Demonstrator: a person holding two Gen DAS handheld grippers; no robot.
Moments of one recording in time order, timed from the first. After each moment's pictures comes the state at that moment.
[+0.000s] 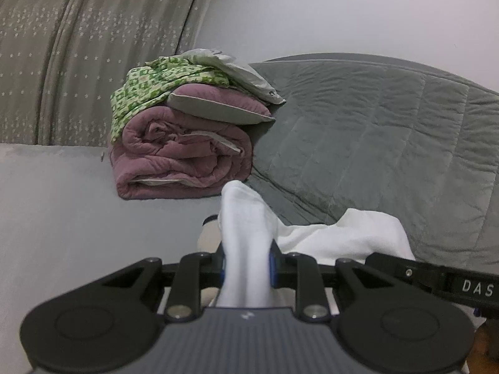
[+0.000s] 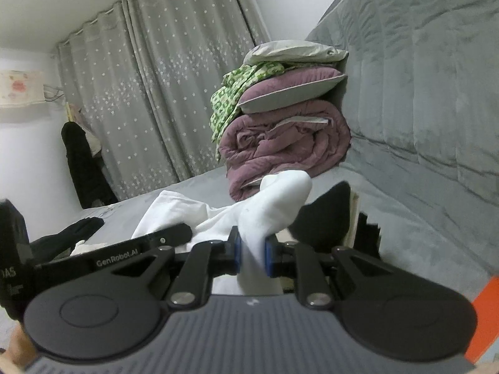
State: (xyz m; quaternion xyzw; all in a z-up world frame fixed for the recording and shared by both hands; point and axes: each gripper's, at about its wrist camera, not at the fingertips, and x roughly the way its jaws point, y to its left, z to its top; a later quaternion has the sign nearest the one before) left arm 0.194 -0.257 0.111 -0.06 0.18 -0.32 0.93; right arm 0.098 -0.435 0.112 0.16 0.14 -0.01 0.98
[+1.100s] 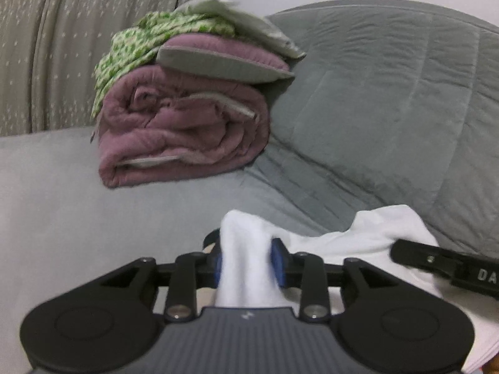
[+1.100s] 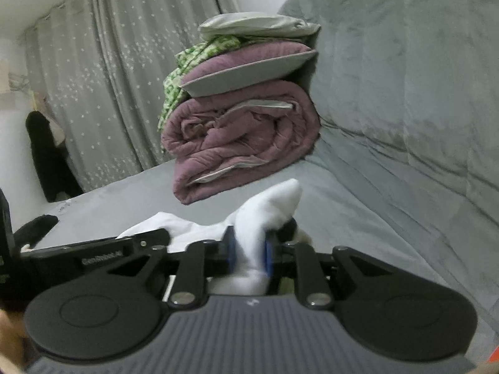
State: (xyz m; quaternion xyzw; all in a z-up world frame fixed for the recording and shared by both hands) left arm 0.329 -0.338 0.062 -0.02 0.24 -0.30 0.92; right arm 0.208 -0.524 0.061 0.16 0.18 -0.04 0.97
